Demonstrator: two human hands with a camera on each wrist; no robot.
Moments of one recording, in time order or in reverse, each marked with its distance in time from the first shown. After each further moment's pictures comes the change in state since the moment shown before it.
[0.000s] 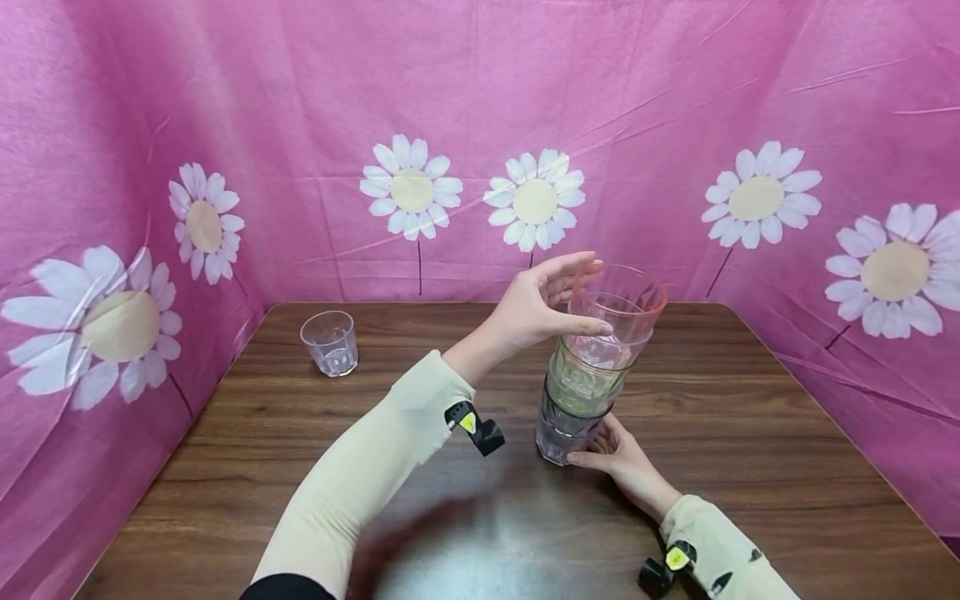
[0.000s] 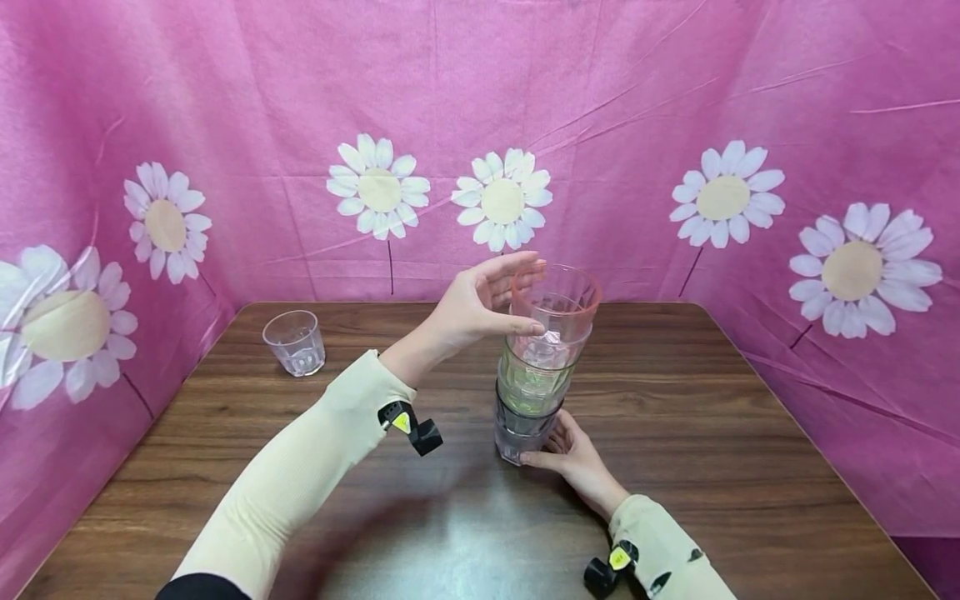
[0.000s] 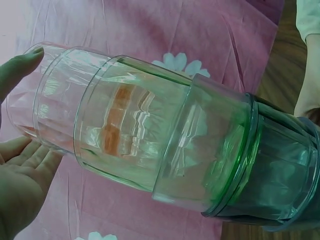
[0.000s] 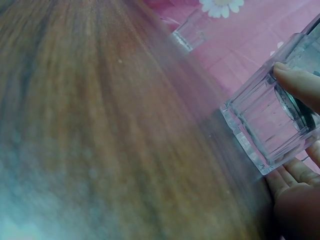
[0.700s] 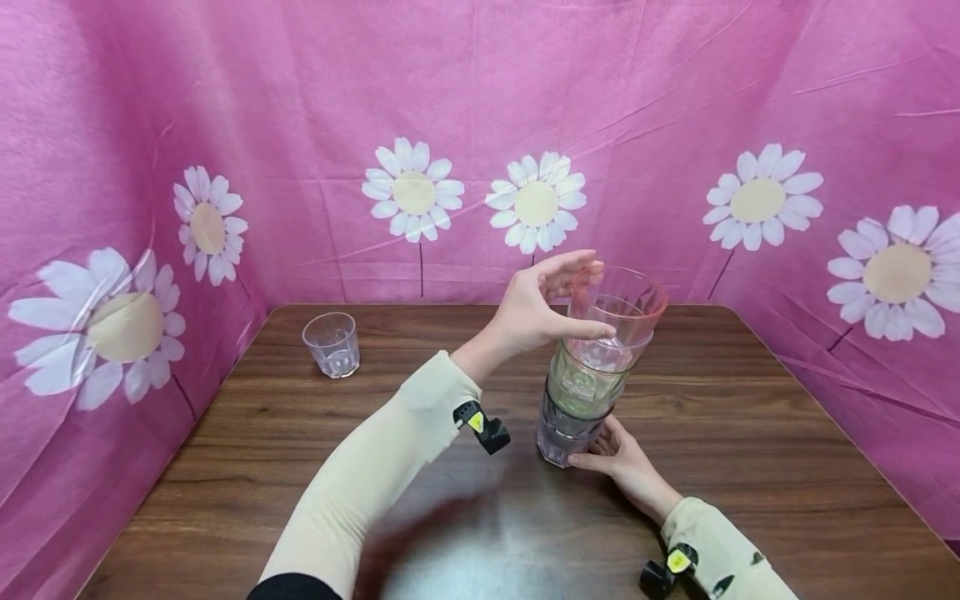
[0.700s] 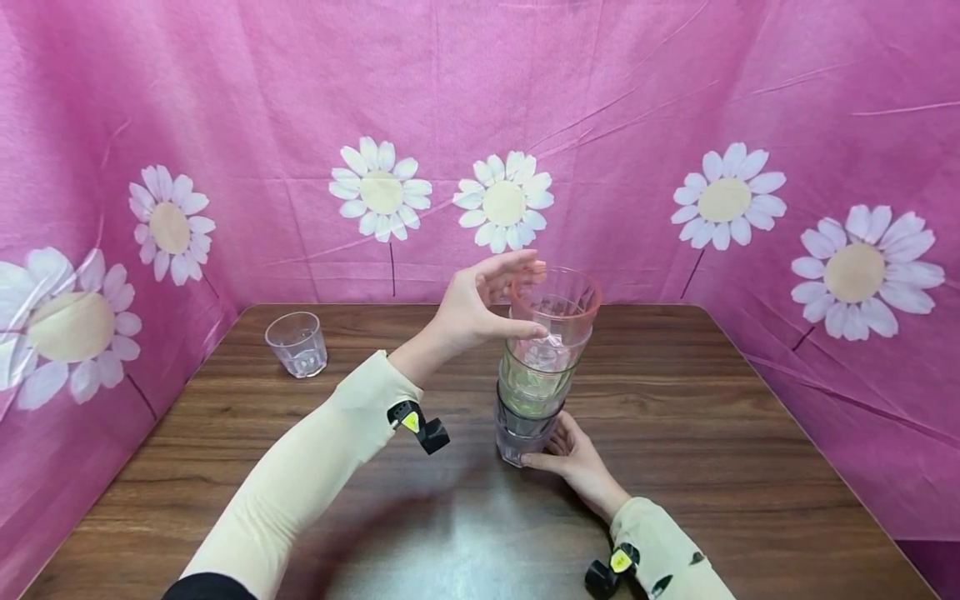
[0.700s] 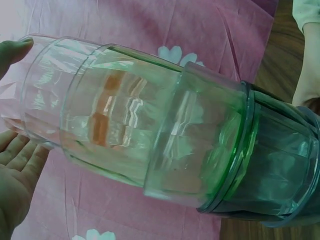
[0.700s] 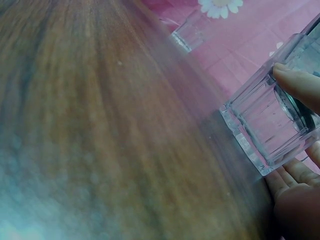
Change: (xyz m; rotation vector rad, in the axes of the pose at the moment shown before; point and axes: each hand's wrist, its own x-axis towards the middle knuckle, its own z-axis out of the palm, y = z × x) left_hand 0.002 -0.007 0.001 0.050 0.059 0.093; right_hand 0.000 0.001 0.000 0.002 -0.001 -0.024
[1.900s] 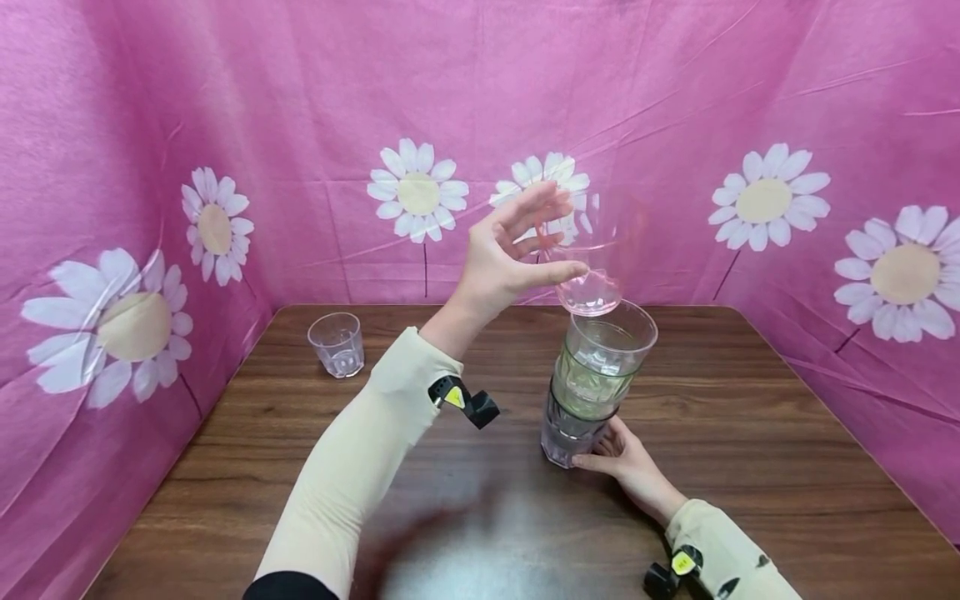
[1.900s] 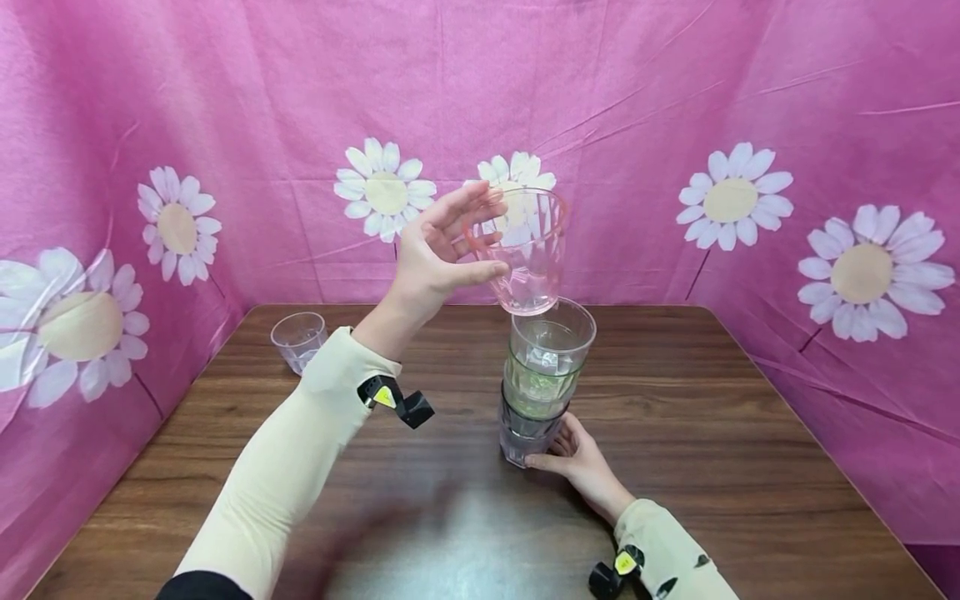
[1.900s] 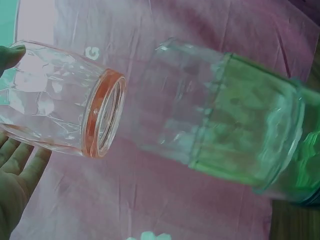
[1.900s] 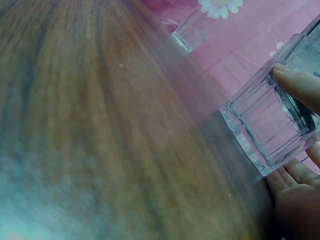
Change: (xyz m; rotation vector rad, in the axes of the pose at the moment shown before) left_hand 0.010 0.048 -0.030 -0.215 0.202 0.178; right_hand 0.000 0.001 -0.001 0.016 -0.021 -0.064
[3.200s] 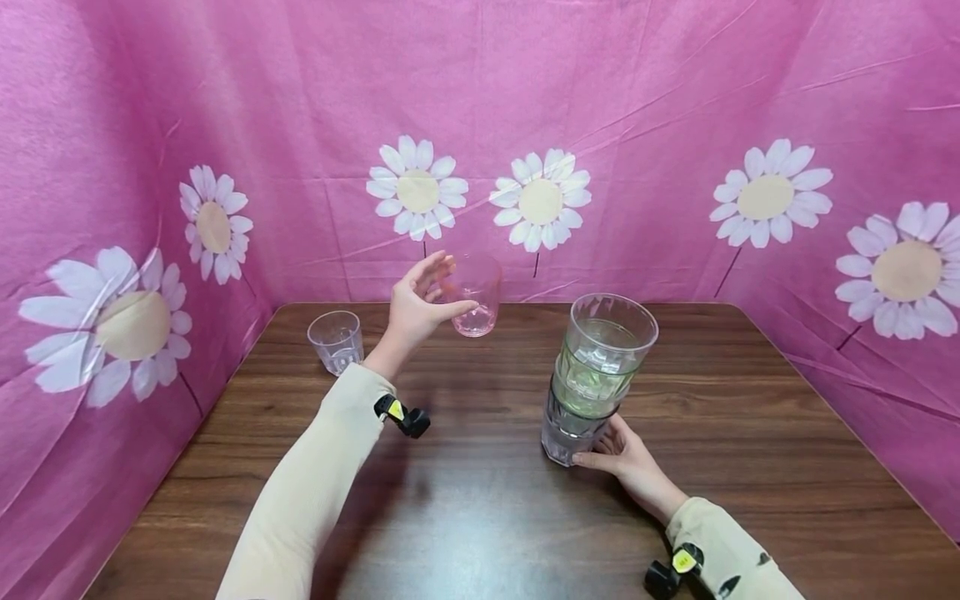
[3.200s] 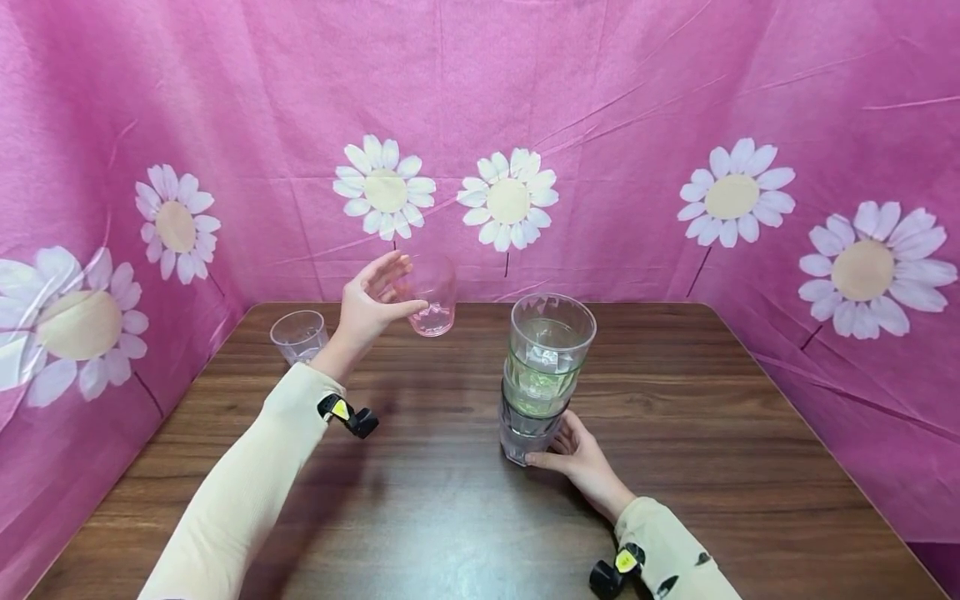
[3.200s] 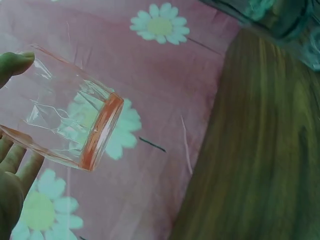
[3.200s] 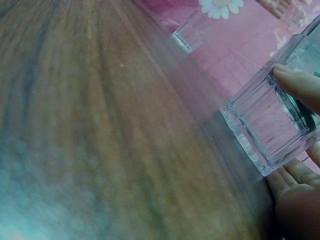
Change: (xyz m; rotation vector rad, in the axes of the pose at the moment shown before) left_hand -0.056 -0.067 -0.116 0.323 0.287 -0.221; right_hand 0.000 0.000 0.001 -0.015 0.004 -0.001
